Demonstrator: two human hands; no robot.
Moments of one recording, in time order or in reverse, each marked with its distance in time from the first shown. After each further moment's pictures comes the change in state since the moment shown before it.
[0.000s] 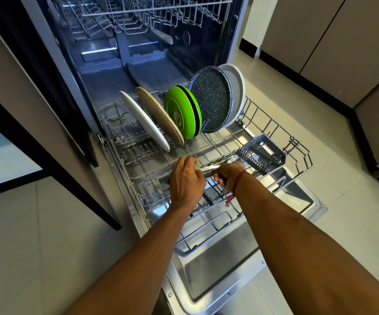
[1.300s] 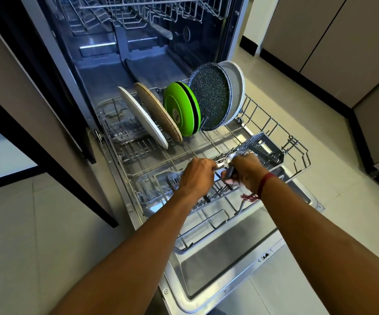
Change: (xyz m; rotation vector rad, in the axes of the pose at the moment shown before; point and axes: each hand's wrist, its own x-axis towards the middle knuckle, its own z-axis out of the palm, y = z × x) left_hand 0.021 0.015 0.018 0.093 -0.283 0.252; right_hand -0.022 -0.014 -0.037 -0.143 -0.078 -0.168
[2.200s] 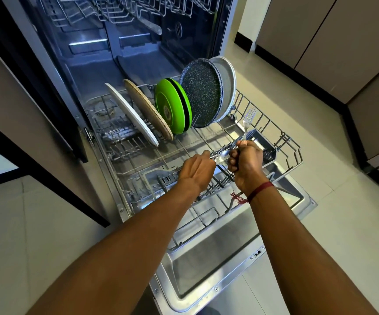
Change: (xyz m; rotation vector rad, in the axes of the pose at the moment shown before) left_hand 0.010 0.028 0.003 0.431 -0.209 0.081; right_hand -0.016 0.003 -0.010 0.496 0.085 -0.231
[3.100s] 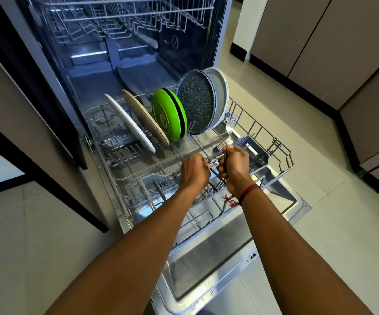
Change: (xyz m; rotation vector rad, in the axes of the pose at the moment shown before) left_hand 0.006 0.015 -0.009 -0.547 0.189 -0.422; right_hand -0.004 0.001 0.002 -0.100 -0.089 -0.051
